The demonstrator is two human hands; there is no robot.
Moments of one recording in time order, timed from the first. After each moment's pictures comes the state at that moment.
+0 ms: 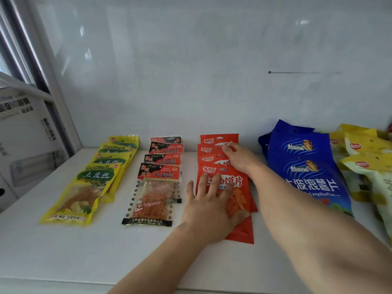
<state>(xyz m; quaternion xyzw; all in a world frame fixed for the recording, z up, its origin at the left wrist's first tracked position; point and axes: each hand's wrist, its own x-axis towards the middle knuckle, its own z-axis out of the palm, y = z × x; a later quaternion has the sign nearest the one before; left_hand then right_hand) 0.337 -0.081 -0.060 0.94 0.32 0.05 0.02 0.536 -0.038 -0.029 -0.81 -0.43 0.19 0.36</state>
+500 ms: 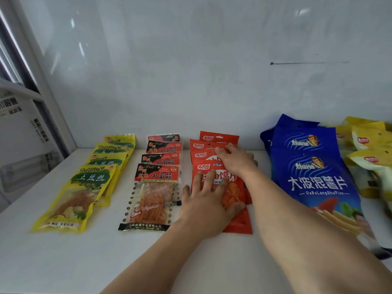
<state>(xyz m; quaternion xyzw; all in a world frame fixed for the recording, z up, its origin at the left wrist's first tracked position) 0.344 -0.060 -0.066 0.94 0.34 0.05 0.07 0.528 -0.023 -0.053 -0.88 -0.40 0.10 0.25</state>
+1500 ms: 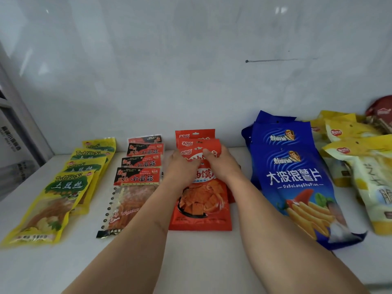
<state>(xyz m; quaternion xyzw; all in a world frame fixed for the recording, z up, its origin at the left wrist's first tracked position) 0.388 0.007 -0.038 0.73 0.44 0.28 0.44 0.517 -0.048 -0.058 -0.77 -0.39 0.16 0.47</state>
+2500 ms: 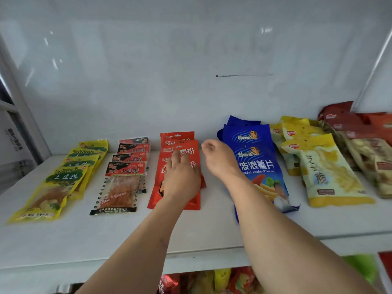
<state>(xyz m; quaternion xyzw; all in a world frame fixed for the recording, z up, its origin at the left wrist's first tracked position) 0.381 -0.105 -0.029 0.86 0.39 0.27 0.19 0.489 -0.155 0.003 -0.79 -0.41 0.08 0.46</state>
